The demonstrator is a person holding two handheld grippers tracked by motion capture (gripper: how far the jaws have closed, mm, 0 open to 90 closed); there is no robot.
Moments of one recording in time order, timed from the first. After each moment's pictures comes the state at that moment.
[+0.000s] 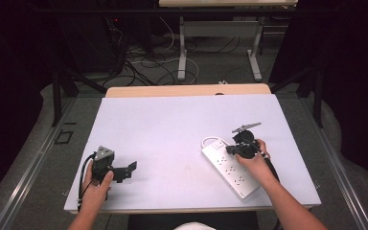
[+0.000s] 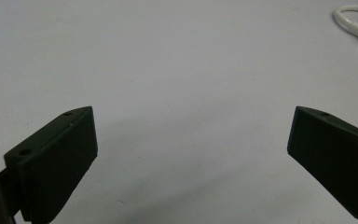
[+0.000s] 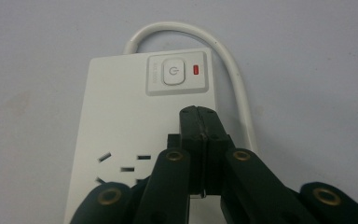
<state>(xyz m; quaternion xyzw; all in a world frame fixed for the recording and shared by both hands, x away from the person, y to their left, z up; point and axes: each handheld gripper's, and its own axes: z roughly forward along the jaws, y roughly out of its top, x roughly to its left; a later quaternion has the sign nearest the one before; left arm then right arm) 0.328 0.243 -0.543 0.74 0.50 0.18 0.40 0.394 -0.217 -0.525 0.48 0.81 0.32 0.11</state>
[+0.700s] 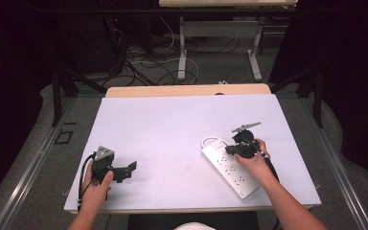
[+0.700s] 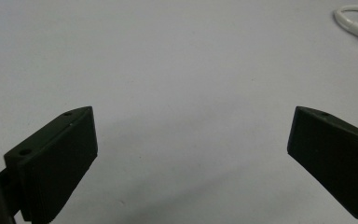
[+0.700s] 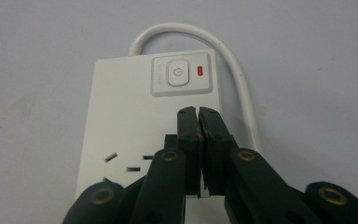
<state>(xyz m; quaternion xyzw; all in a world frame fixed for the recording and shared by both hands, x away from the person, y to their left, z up) 0.328 0.243 -0.543 0.74 0.50 0.18 0.40 0.393 -0.216 -0.523 0.48 0.81 0.32 0.10</state>
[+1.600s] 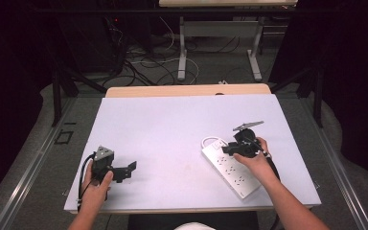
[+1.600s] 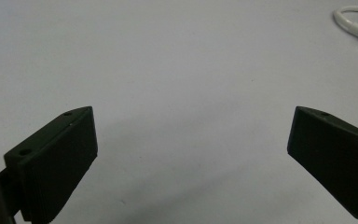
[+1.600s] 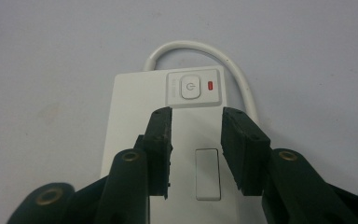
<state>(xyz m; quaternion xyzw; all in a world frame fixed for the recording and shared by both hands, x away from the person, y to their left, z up) 0.328 0.244 -0.543 0.75 0.50 0.18 0.40 0.389 -0.216 -0.512 0.47 0.80 0.35 0.10</state>
